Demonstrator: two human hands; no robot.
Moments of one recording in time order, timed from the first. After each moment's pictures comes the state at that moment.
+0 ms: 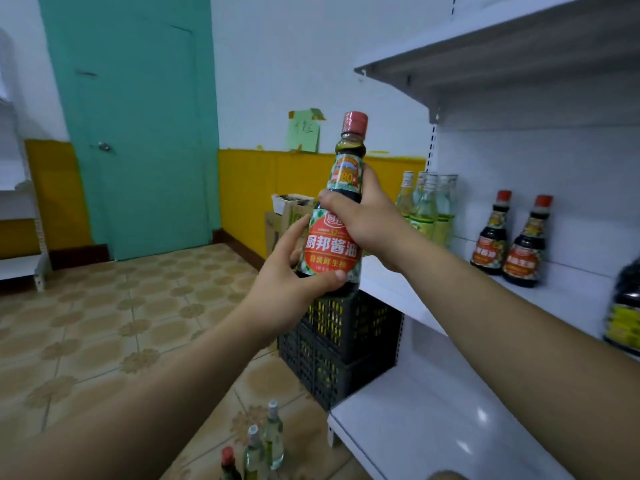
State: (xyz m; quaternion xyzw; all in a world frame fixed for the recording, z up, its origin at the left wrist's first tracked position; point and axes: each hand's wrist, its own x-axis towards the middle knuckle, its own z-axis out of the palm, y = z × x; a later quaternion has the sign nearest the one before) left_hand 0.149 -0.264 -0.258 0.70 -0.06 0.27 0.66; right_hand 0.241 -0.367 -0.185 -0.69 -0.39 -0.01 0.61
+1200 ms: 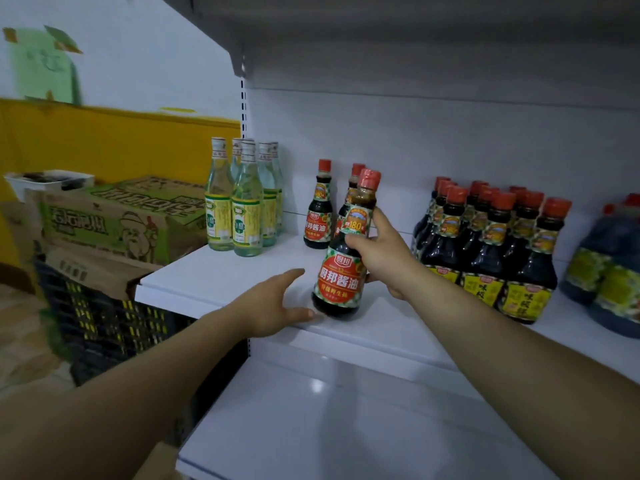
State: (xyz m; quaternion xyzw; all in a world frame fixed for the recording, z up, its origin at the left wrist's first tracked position) left_hand 0.411 -0.376 -0.320 0.93 -0.22 -0.02 0.31; right_hand 0.389 -0.569 -0.251 -0.79 -0.01 -0.12 0.60
